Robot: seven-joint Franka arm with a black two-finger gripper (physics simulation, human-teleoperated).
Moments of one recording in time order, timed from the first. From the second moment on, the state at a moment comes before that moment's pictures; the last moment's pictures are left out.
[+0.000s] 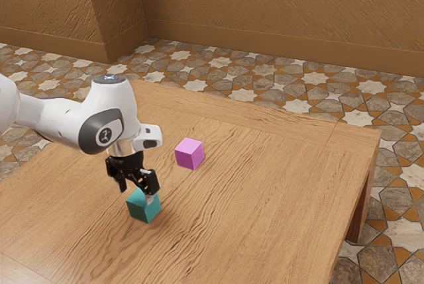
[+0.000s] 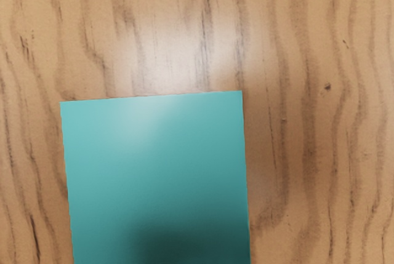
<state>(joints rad) 0.00 0.01 -0.03 -2.35 -0.01 2.29 0.03</state>
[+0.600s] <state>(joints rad) -0.01 0.09 -0.01 -2.30 -0.01 2.29 0.03</state>
